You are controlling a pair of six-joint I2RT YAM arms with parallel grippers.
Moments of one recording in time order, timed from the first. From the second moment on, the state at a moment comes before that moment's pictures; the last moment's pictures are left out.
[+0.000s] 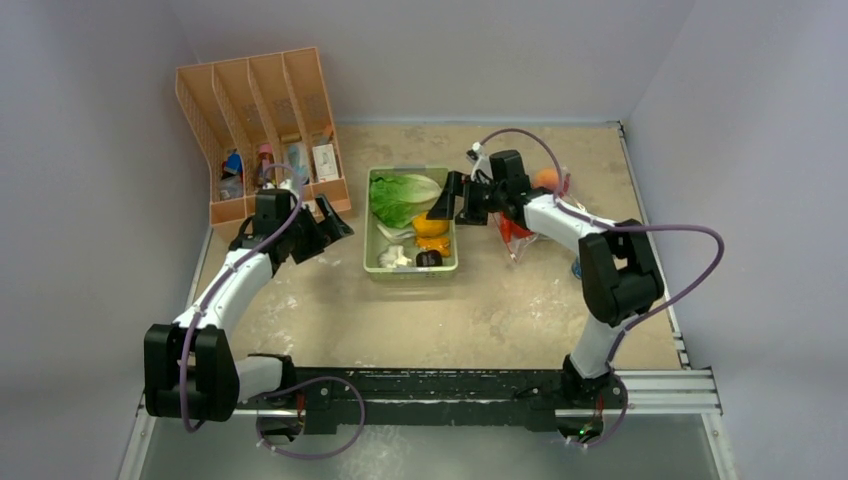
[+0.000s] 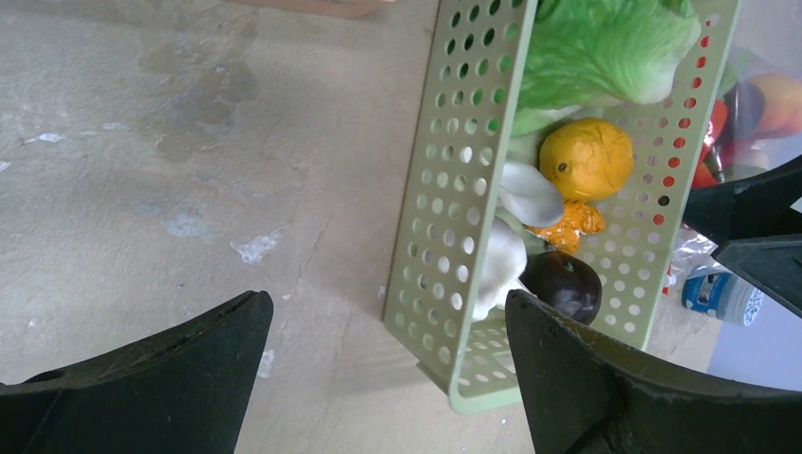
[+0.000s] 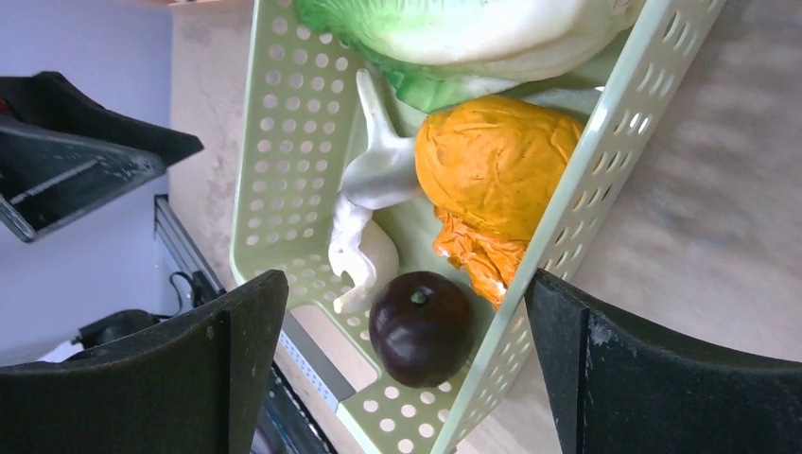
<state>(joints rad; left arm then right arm) -0.07 1.23 0.76 -0.30 0.29 -0.62 0.38 1.76 1.15 -0.11 -0.58 0.51</state>
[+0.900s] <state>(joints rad) -0.07 1.15 0.83 -0.45 0.21 -0.59 0.36 1.69 1.31 -0.46 0.17 0.35</state>
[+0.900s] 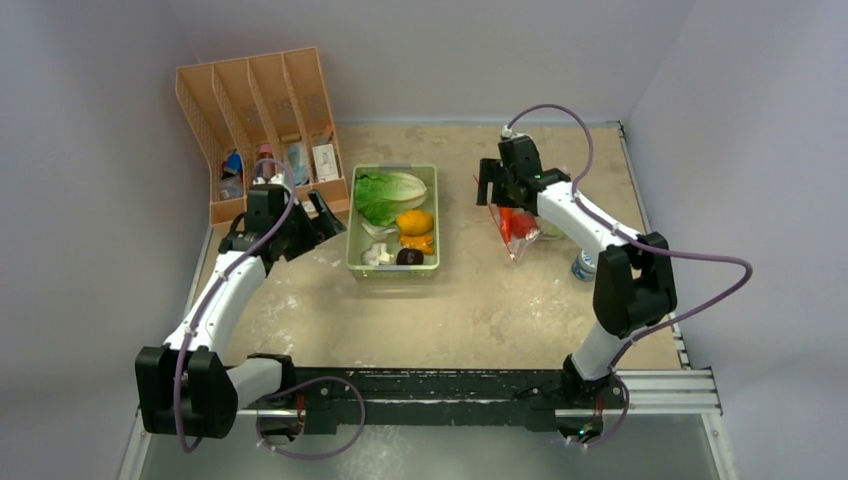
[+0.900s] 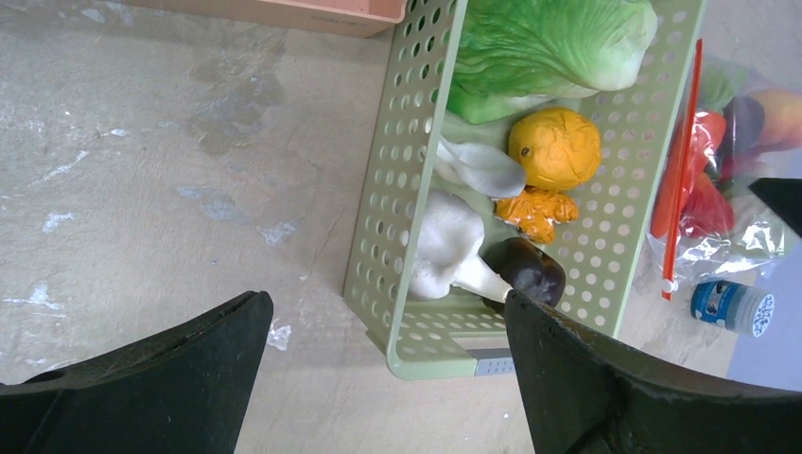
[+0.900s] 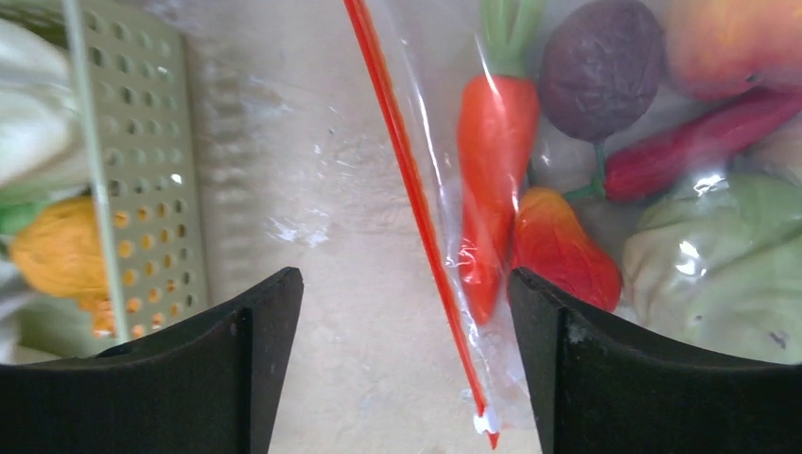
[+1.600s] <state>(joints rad) -0.15 1.10 0.98 -0.57 0.20 -0.52 0.41 2.02 1.54 -0.55 0.30 0.15</state>
